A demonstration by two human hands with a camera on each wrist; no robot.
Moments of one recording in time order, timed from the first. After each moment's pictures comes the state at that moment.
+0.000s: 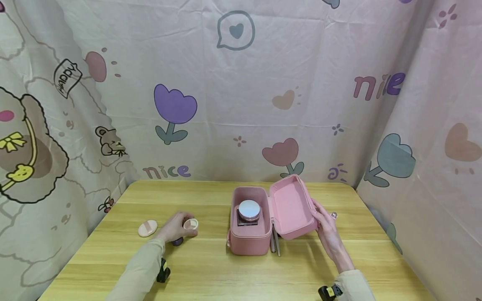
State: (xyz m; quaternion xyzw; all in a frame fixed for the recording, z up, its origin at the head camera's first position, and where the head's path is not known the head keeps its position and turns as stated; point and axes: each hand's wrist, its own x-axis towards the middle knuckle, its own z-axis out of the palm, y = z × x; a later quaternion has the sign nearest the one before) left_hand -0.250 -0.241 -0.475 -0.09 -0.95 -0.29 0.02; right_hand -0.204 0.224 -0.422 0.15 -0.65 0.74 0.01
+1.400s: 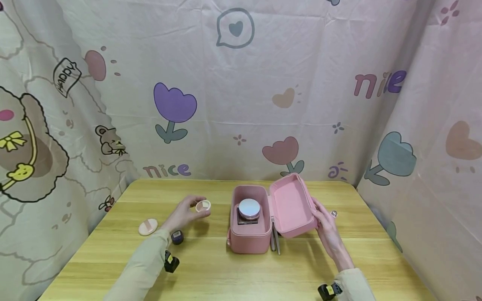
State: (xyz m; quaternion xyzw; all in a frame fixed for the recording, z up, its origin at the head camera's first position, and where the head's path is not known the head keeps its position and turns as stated) left_hand -0.248 -0.207 -0.425 -0.14 -0.89 -0.43 0.05; right_hand -0.203 0.225 -0.421 0.15 -0.65 0.74 0.00
